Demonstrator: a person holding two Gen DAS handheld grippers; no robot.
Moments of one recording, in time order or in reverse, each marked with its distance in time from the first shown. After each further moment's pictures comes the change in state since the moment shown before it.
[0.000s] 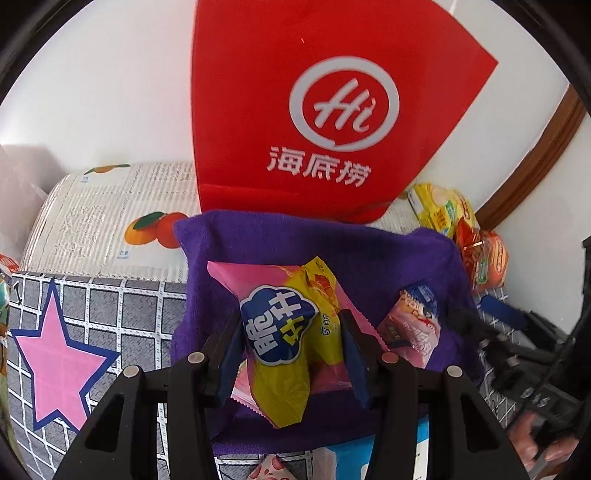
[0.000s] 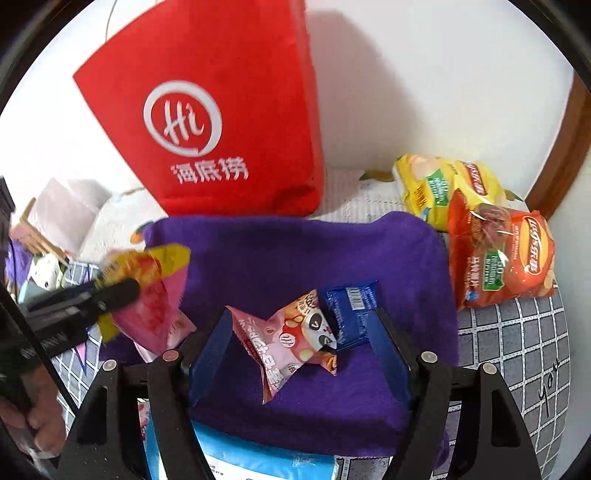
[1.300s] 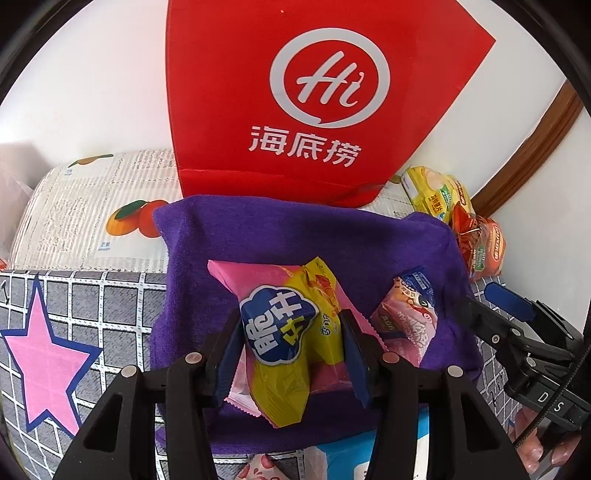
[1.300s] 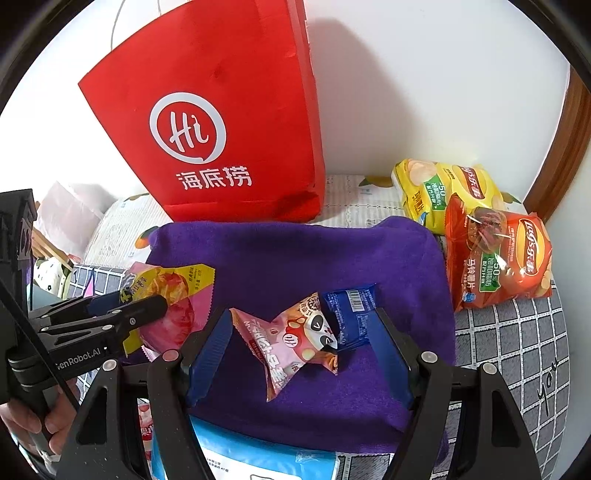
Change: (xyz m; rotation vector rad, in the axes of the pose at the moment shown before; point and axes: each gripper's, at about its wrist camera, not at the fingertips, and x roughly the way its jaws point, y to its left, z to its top) left arm 0.012 -0.008 -0.005 0.015 0.044 -0.027; right arm -0.006 0.003 -0.005 -0.003 -0.017 0.010
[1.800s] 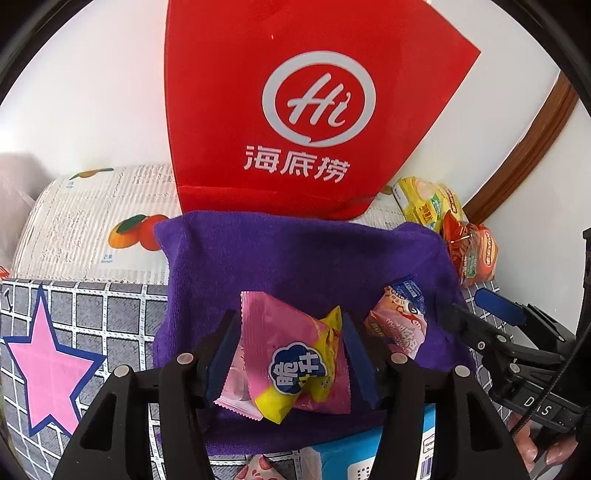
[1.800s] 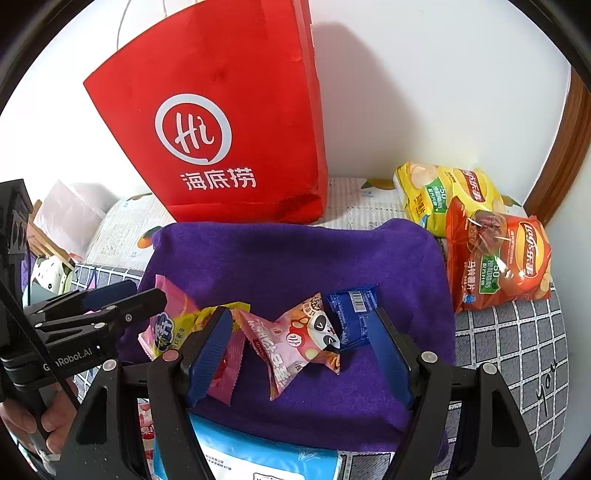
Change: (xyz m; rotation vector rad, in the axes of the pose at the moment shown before) left arm -0.016 -0.002 0.002 0.012 -0.056 -0.010; right arm -0.004 0.000 -0.002 -0.009 -0.010 0.001
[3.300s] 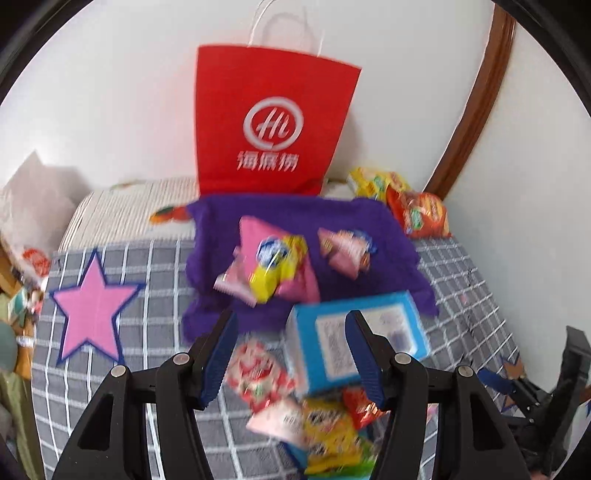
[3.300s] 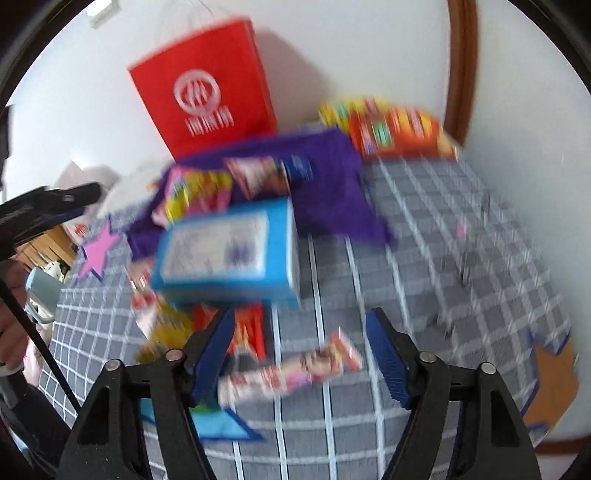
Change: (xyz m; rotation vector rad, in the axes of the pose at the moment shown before) left arm -0.117 -0.019 -0.113 0.102 -0.106 0.009; right arm -0.111 -0.015 -0.215 0.189 -0.007 -0.078
